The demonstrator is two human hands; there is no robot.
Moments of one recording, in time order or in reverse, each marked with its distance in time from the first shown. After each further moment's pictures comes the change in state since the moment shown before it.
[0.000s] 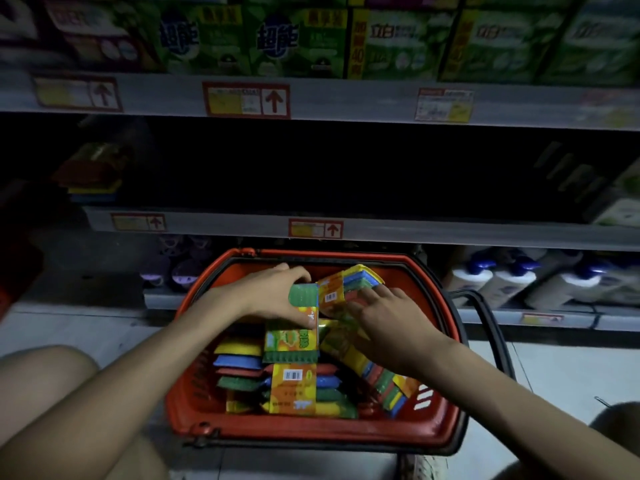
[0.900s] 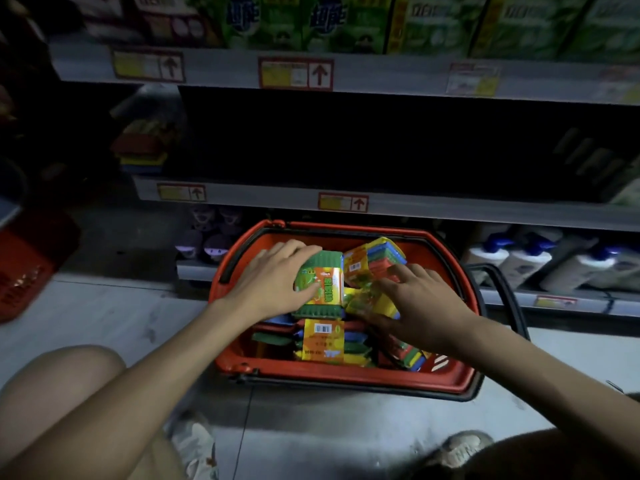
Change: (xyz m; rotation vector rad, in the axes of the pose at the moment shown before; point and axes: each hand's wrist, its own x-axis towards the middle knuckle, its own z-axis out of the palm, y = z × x) left_hand -0.077 -0.015 0.047 0.129 0.526 0.102; right_hand -0.043 -0.036 -0.014 0.050 -0.045 0.125
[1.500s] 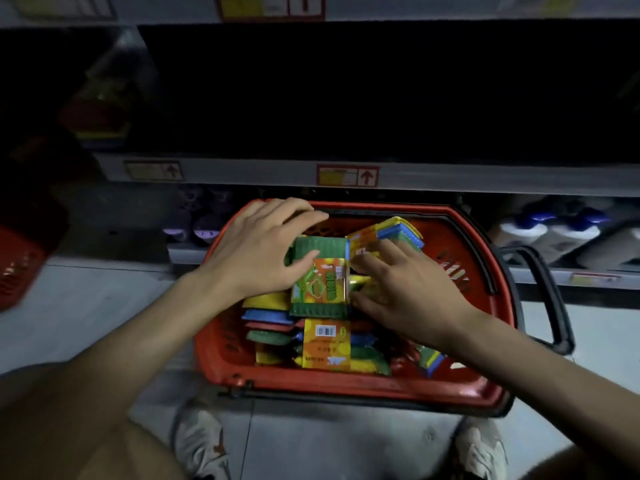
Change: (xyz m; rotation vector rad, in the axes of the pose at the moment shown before) left_hand 0.035 -0.018 -0.016 0.136 0.172 0.164; right_hand 0.057 0.005 0.031 0.158 0.153 -0.104
